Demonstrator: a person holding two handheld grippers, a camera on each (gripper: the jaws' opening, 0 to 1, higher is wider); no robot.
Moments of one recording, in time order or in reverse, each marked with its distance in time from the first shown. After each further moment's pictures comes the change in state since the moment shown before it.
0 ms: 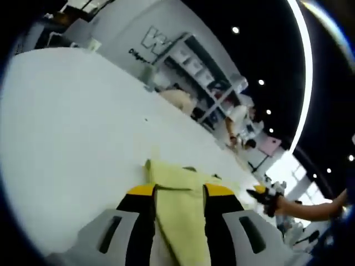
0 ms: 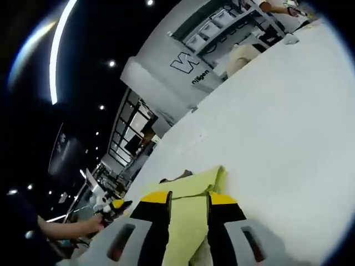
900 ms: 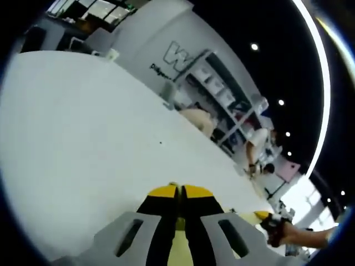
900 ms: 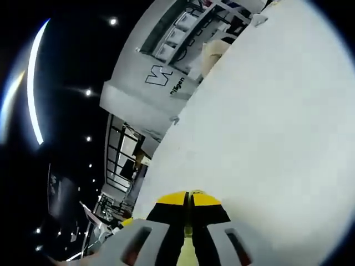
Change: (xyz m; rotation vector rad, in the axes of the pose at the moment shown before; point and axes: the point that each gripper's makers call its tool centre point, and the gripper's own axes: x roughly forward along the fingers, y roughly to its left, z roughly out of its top) left arm 0.049 0.033 0.068 -0.122 -0.245 0.206; right arm 0.070 -0.035 0.052 0.267 -0.118 -0.037
